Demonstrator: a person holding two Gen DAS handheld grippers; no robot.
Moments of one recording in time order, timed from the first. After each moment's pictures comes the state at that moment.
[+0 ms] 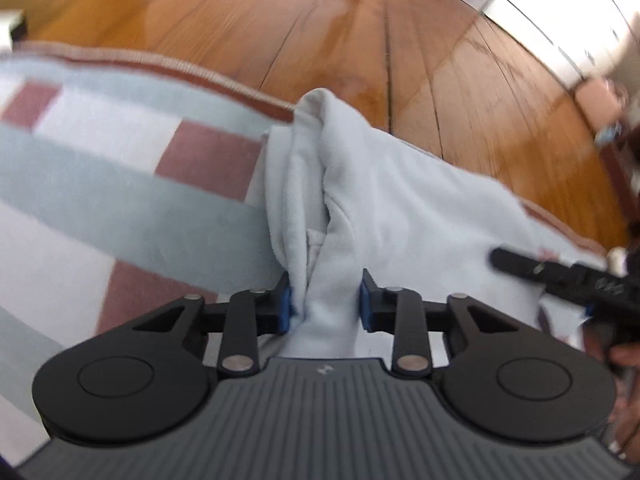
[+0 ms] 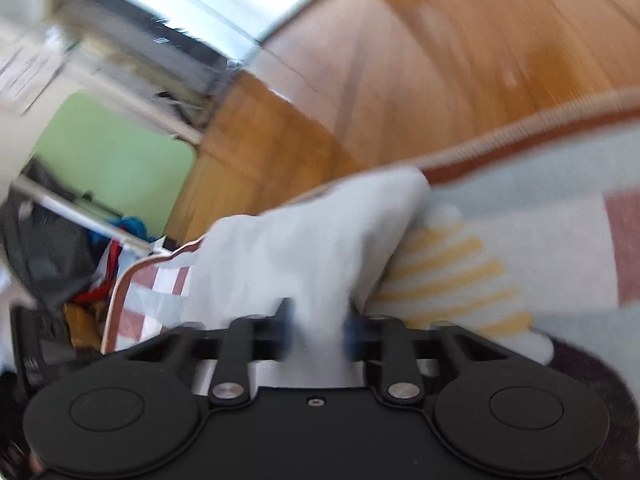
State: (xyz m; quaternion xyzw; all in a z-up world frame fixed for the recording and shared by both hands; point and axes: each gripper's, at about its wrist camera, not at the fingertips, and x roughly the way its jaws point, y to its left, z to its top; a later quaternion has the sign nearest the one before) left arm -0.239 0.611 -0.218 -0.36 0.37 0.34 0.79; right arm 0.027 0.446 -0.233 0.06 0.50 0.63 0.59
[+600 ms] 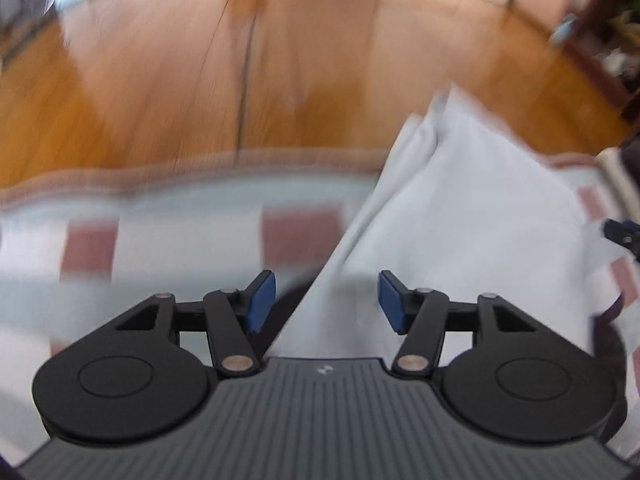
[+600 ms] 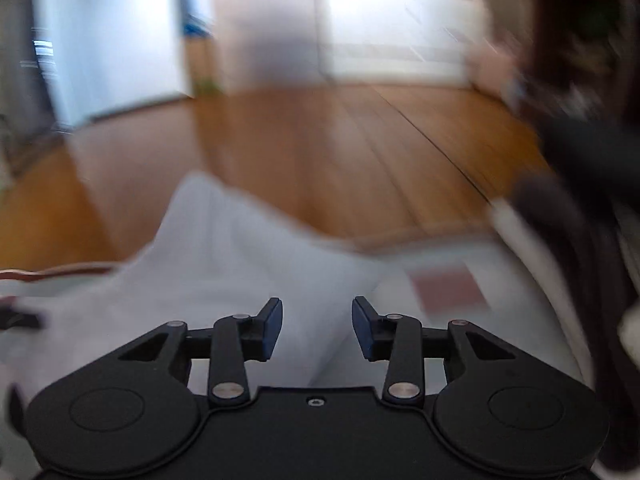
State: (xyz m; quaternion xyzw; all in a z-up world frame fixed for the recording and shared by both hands) left arm -0.131 0.545 -0.198 -0.24 0.45 0.29 0.81; right arm 0.095 0.284 -0.182 -0.07 0.40 0.35 0.85
